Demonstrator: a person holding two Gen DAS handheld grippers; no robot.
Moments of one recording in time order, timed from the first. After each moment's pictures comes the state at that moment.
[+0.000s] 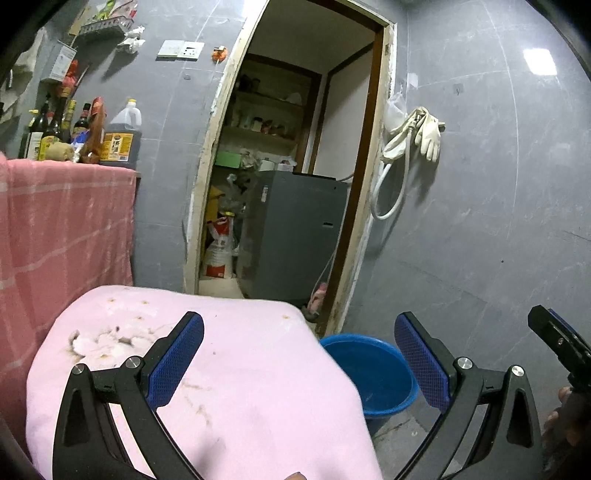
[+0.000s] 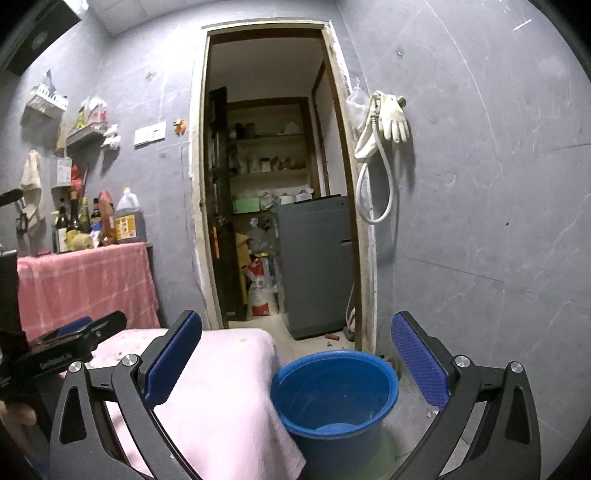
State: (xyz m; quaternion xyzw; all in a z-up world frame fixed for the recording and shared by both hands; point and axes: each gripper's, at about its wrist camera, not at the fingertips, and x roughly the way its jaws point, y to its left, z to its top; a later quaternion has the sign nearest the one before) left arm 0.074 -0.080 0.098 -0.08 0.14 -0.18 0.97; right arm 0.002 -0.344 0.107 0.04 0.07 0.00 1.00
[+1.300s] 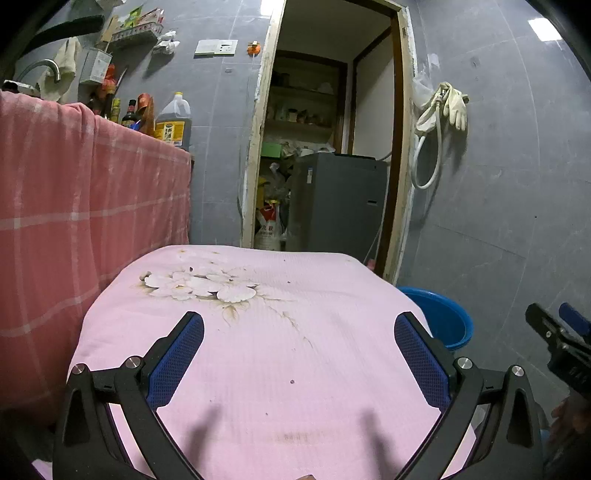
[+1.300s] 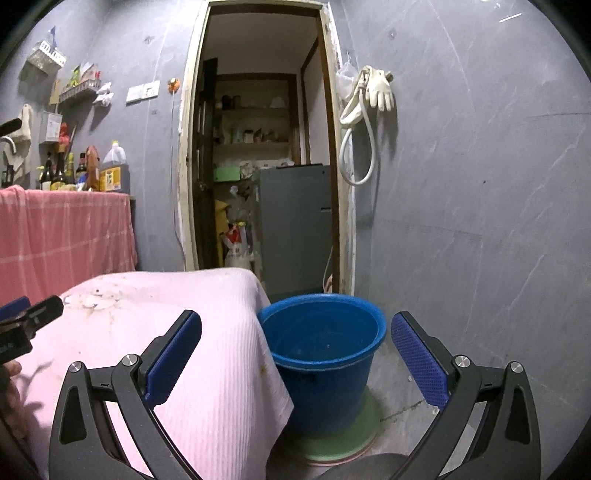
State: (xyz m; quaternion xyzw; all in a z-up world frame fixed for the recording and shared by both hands) left arm 0.012 -0.046 0.008 -0.04 0.15 -0.10 0.98; right arm -0.024 -0.321 0.010 0.02 0.11 -0.05 0.99
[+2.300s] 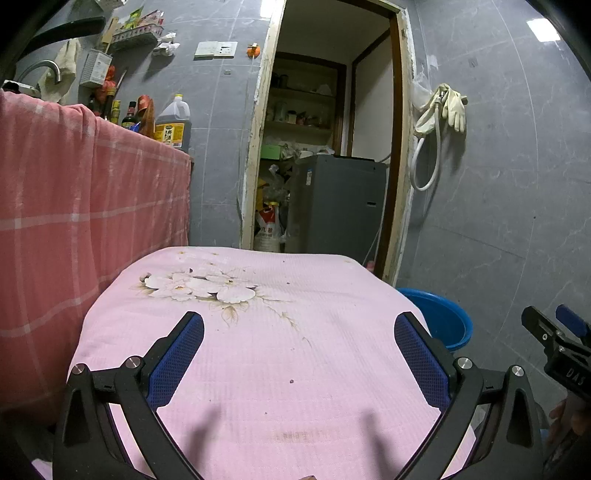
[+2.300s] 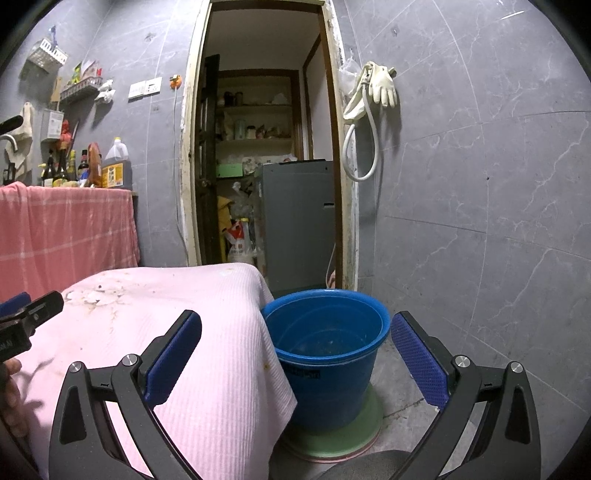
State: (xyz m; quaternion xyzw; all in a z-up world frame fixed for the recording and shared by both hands) left arm 0.010 -0.046 0.008 -0.04 0.15 -0.10 0.98; right arm -0.024 -0.320 0.009 0.01 0.12 -0.05 0.99
